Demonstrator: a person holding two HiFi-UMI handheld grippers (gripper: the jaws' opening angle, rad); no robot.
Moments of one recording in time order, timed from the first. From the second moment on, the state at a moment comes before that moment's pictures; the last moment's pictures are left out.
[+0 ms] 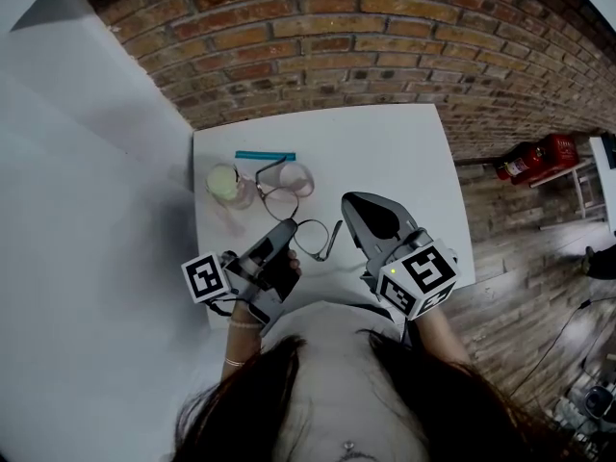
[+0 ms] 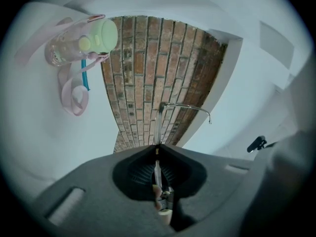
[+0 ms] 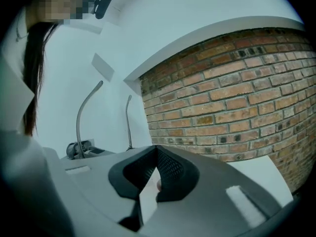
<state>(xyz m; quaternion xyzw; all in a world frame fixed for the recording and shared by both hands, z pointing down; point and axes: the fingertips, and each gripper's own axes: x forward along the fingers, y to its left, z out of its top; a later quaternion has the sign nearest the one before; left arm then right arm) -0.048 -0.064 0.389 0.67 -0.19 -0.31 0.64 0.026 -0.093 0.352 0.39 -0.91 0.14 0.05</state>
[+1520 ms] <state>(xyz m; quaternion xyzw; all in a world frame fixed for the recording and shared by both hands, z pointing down) -0.047 -0.058 0.394 0.67 -0.18 -0.30 0.65 0.016 -0.090 0.354 0.38 -0.91 0.14 0.07</state>
